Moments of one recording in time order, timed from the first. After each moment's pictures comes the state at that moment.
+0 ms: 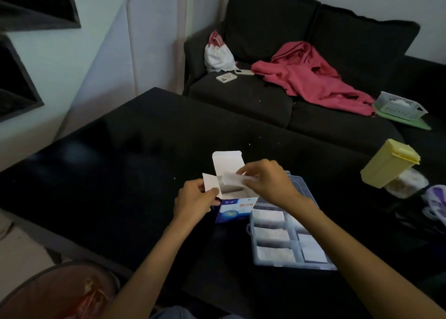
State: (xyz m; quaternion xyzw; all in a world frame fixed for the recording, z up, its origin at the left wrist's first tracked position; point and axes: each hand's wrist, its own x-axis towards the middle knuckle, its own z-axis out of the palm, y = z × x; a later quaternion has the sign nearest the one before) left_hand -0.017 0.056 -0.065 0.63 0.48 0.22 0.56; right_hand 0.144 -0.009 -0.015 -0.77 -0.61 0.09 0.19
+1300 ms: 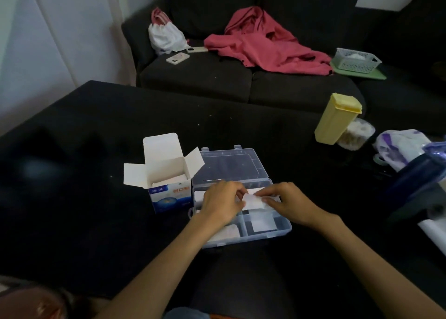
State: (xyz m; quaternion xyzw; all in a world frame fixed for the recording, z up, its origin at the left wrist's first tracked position) left_hand 0.128 -0.044 -0.087 0.92 0.27 0.05 0.29; right_hand 0.261 -0.160 -0.079 -0.81 -0.54 0.17 0.17
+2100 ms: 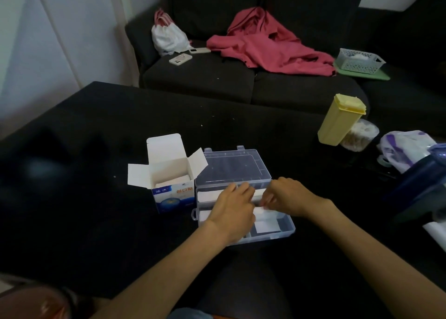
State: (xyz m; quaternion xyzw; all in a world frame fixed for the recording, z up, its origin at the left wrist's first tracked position) left_hand 0.119 -0.058 -0.087 1.00 0.08 0.02 -0.02; right_hand 0.271 -0.136 -0.076 -0.81 -0.57 0.16 -0.01
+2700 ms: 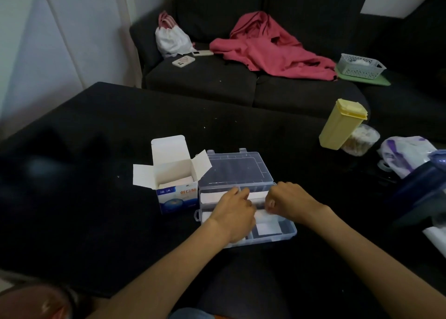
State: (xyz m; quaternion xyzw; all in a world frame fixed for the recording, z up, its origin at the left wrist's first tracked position) left_hand 0.116 -0.053 -0.082 1.00 0.06 -0.04 -0.06; right_hand 0.266 -0.139 -0.081 -0.81 -0.58 0.09 -0.05
